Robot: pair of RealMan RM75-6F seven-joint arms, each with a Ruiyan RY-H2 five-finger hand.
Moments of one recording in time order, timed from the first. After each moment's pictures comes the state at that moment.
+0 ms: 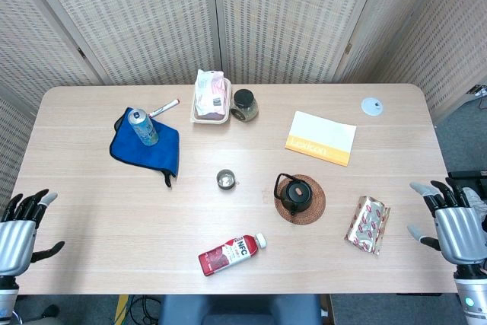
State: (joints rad) left arm -0.08 -1.12 -0.04 -1.64 1.48 1.49 0.16; right arm 0.06 -1.14 0.05 -1.56 -1.57 1.53 -0.04
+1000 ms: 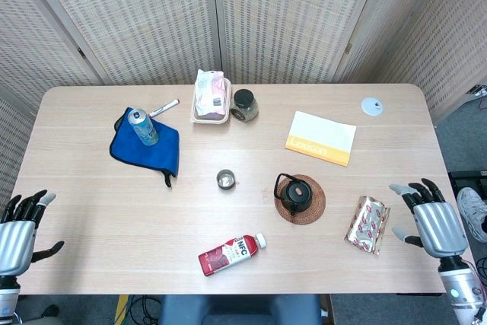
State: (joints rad) left arm -0.08 -1.16 -0.04 -1.60 1.47 1.50 0.17; right arm 0.14 -1.10 0.04 -1.68 -1.55 1.38 -0.09
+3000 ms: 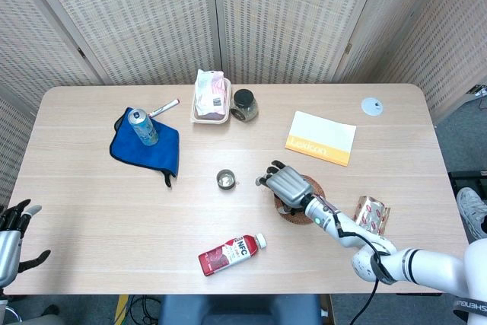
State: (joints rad) left arm -0.02 -1.14 -0.03 -1.61 1.44 1.52 0.18; right arm 0.84 -1.45 0.13 -1.47 -1.26 0.66 -0.28
